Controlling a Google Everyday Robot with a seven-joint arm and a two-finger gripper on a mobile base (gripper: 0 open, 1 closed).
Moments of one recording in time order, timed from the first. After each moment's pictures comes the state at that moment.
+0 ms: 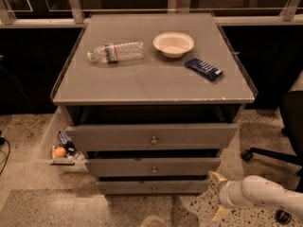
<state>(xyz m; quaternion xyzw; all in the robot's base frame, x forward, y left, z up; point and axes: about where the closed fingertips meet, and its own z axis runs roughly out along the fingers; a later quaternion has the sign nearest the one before) 0.453 -0.273 0.377 -0.64 0.72 0.02 0.24</state>
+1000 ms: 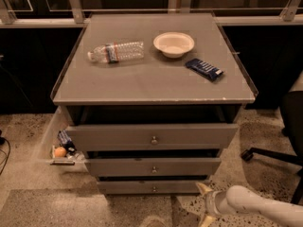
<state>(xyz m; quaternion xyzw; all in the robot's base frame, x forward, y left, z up) 0.452 -0.246 0.263 -0.66 0.71 0.07 0.26</state>
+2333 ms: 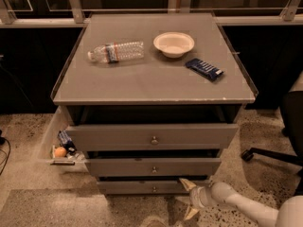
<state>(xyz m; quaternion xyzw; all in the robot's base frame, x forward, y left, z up) 0.513 -0.188 0.181 -0.70 0.63 0.09 0.33</state>
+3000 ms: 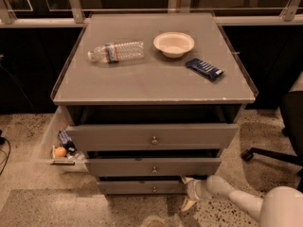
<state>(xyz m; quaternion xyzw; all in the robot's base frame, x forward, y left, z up) 0.555 -0.186 0.166 -0.70 0.63 0.06 0.32</state>
